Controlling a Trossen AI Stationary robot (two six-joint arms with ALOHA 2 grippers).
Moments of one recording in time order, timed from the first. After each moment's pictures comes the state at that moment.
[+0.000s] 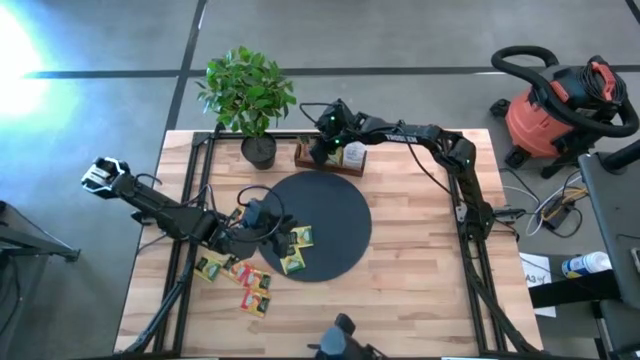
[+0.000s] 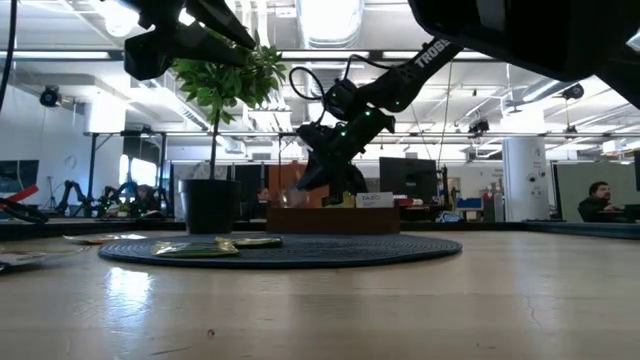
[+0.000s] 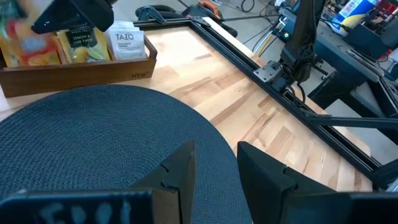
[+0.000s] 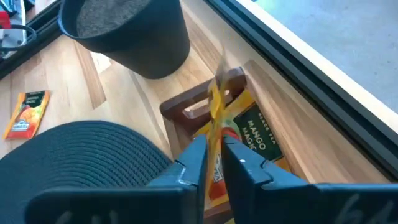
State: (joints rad) left arm -0.42 1.21 0.83 -0.15 -0.81 -0.95; right arm -0.57 2.16 1.62 -0.20 -0.29 0.22
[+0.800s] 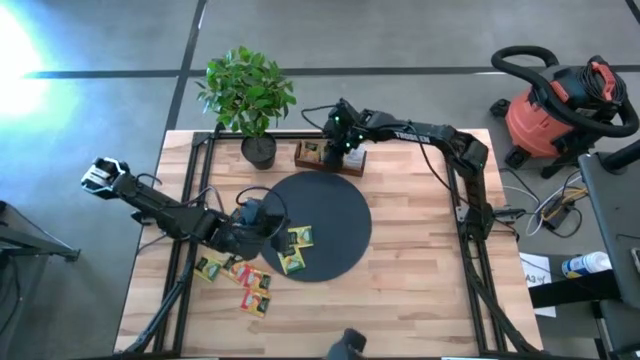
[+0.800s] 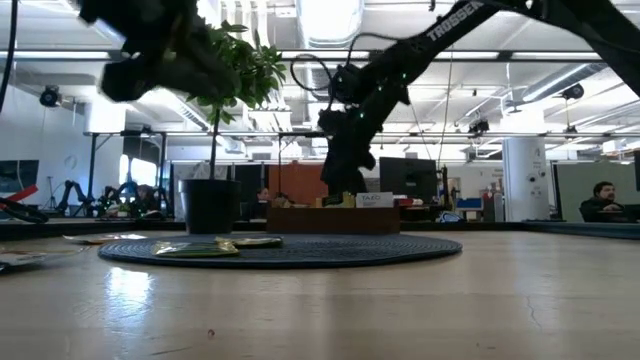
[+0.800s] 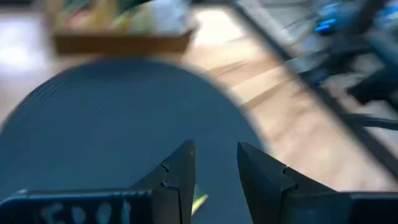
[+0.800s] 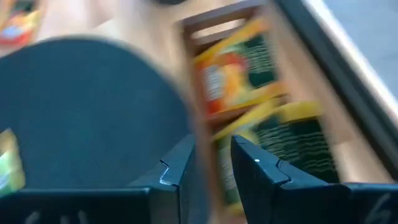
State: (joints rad) left arm -0.40 1.21 0.81 -0.32 -0.79 -1.16; right arm -0.54 2.04 1.61 -0.52 -0.26 0.00
